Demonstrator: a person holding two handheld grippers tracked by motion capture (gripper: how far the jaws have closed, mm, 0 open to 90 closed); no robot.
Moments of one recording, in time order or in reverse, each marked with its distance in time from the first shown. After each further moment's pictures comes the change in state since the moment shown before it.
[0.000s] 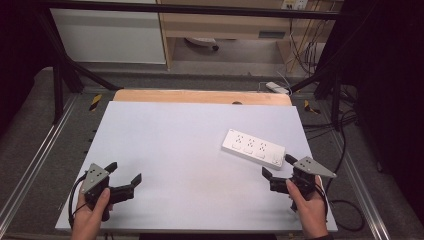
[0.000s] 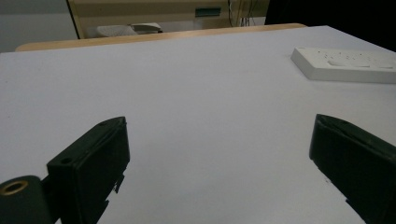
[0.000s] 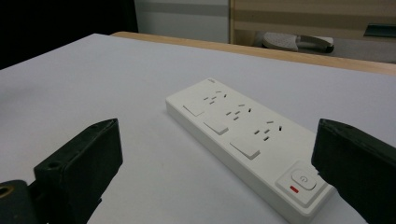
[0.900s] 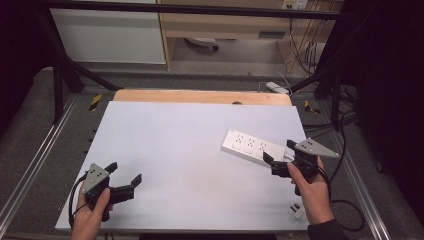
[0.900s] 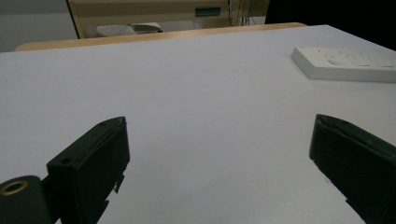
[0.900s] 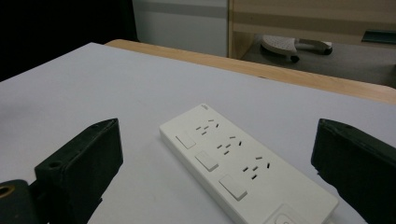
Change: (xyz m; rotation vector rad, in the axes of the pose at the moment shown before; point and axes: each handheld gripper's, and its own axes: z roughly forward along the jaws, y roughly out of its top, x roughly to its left) left arm 0.000 -0.001 0.000 0.002 0.001 0.002; right arm -0.008 0.047 0.010 0.021 -0.002 -0.020
